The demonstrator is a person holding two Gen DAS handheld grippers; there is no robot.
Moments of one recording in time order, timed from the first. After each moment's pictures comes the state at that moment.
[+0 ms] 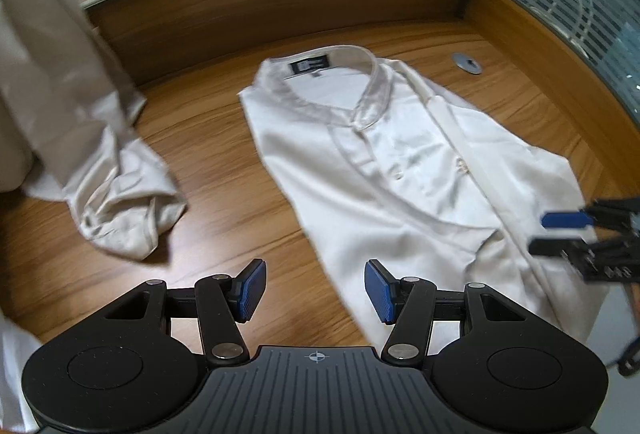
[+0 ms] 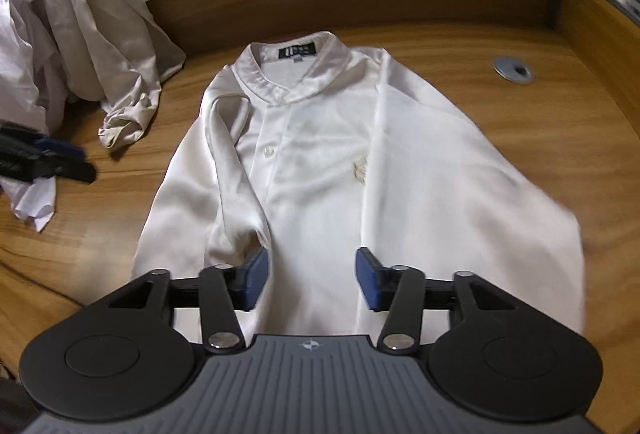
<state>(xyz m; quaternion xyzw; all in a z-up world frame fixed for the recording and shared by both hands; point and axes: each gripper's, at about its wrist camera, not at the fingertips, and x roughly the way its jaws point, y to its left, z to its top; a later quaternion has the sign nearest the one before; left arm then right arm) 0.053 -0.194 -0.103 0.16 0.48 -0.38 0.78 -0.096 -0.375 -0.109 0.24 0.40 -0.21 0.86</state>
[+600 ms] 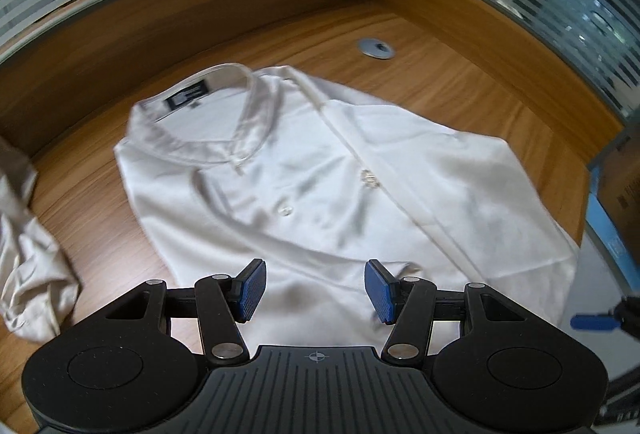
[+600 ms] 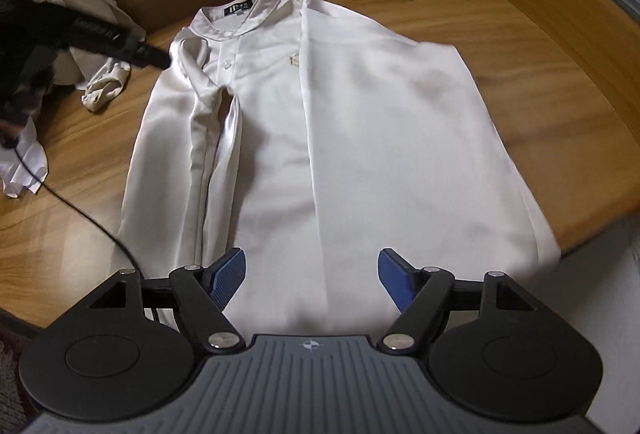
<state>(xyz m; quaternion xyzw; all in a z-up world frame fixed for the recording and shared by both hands) 0.018 -0.280 -0.107 0.20 0.45 -0.47 0.73 -0.215 -0.278 -0.116 0.28 0.41 -0.30 0.81</state>
